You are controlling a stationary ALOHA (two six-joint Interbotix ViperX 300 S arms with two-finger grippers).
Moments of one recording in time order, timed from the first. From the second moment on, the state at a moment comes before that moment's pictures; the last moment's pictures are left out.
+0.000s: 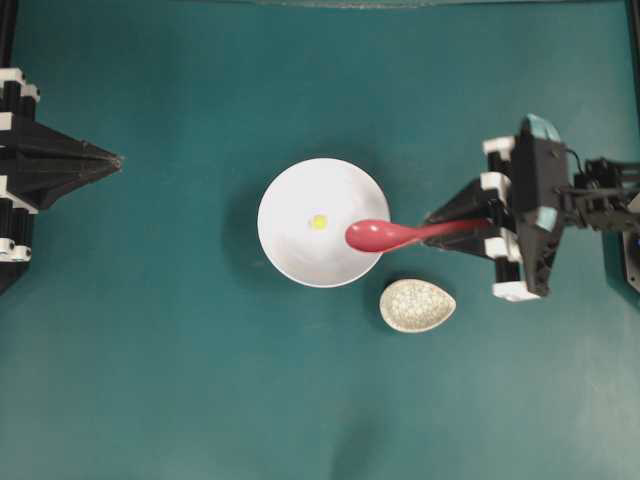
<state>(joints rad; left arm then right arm) 0.05 -0.97 1.18 0.02 -0.28 0.01 0.00 -0.43 0.96 0.35 0.00 -0.30</state>
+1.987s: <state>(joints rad) 0.05 -0.98 1.18 0.02 -0.27 0.01 -0.13 0.04 0.55 0.26 0.41 -0.29</state>
